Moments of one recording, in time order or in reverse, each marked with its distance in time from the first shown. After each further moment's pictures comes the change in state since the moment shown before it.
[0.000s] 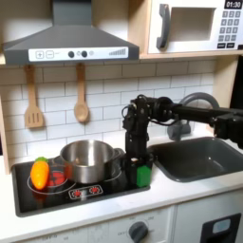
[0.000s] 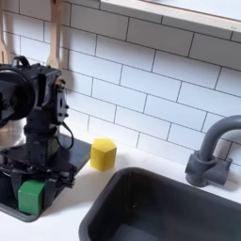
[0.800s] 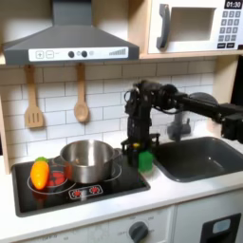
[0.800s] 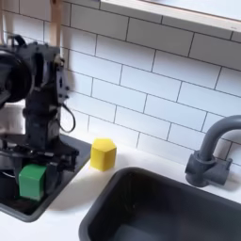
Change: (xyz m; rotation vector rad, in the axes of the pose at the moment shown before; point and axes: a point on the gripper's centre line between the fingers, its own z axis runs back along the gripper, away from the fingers) arm -0.005 -0.002 0.043 -0.025 -0.029 -0.008
